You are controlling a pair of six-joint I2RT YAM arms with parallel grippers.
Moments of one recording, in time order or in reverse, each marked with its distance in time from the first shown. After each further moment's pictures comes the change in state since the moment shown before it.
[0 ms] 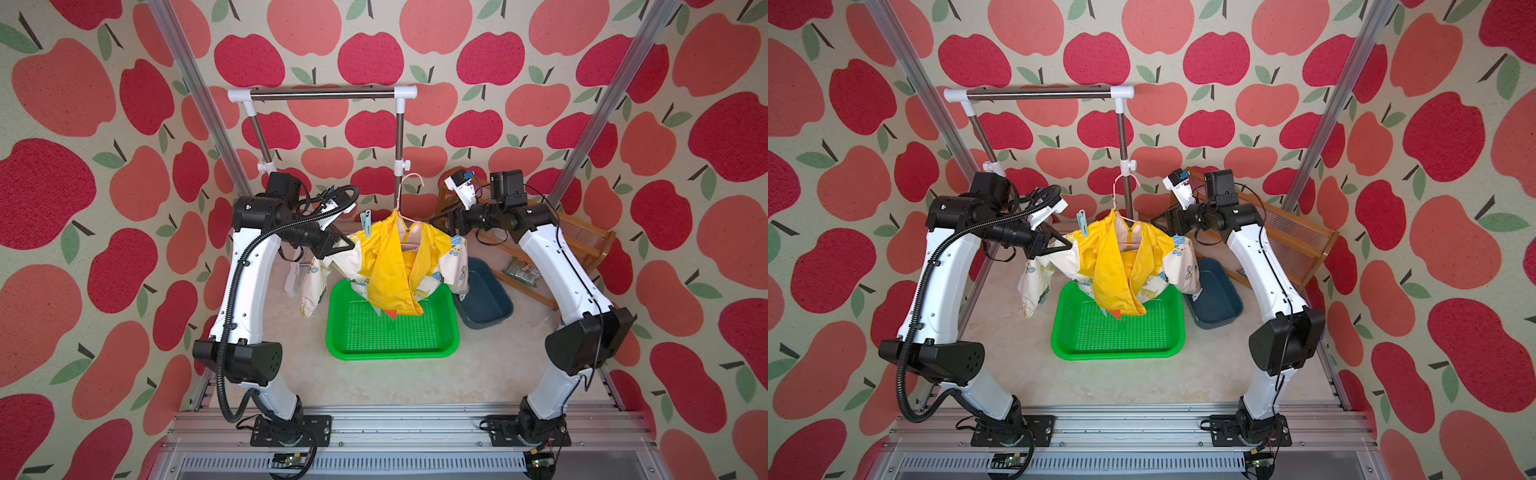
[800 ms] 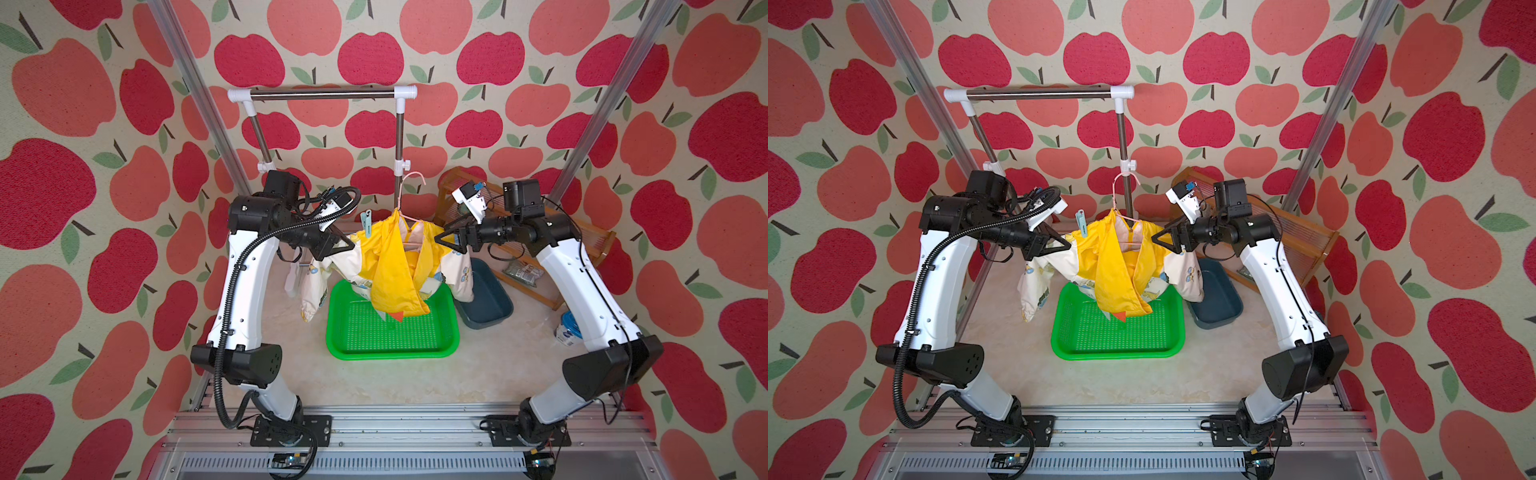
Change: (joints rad) left arm -0.019 -0.012 0.048 -0.032 -0.023 0.022; right arm -0.005 -0.187 -0.150 -0.098 -0.156 -0.012
